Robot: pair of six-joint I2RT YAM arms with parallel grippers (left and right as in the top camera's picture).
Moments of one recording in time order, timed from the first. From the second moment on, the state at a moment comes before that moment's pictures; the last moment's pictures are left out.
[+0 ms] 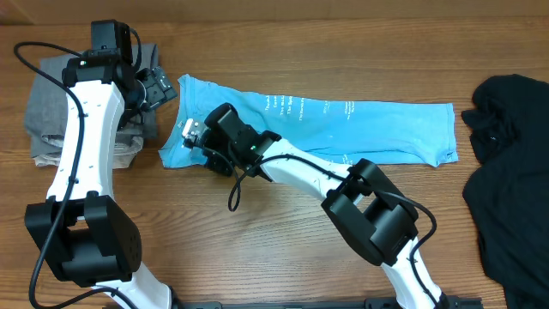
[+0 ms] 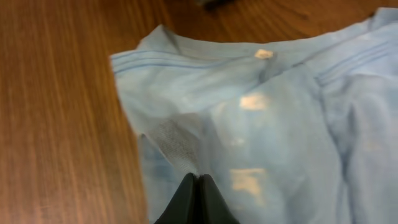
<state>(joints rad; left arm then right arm) 0.10 1.85 1.68 -1.04 -0.03 -0.47 0.82 2.23 1.58 -0.20 -0.20 -0.35</state>
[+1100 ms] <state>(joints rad) 0.10 1.85 1.68 -1.04 -0.03 -0.47 0.70 2.14 1.59 -0.50 -0.37 -0.08</state>
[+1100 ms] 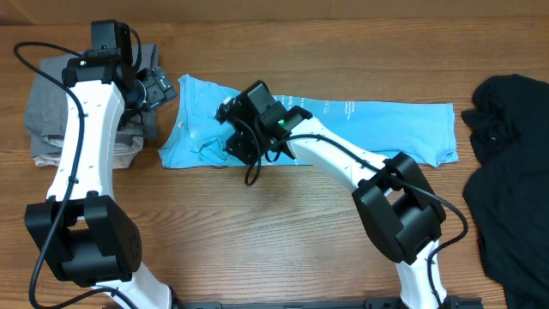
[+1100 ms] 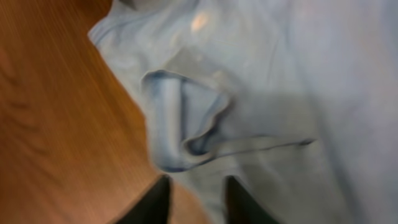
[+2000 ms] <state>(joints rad) 0.10 1.85 1.68 -1.04 -0.03 -0.47 0.79 2.16 1.54 -0.51 -0.42 0.17</state>
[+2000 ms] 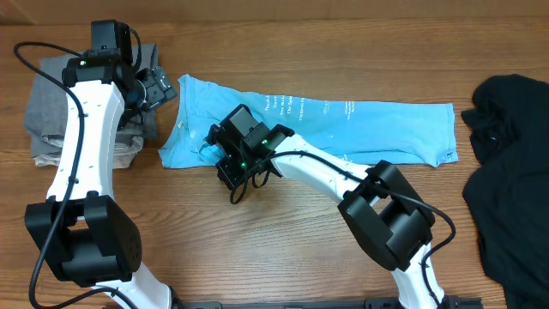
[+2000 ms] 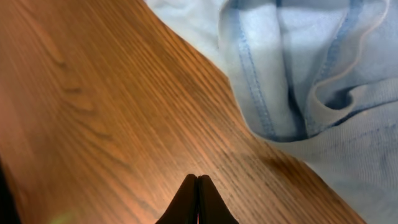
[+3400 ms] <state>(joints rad) 0.10 1.85 1.68 -1.04 -0.03 -0.47 0.73 2.22 1.54 -0.36 -0.36 0.17</state>
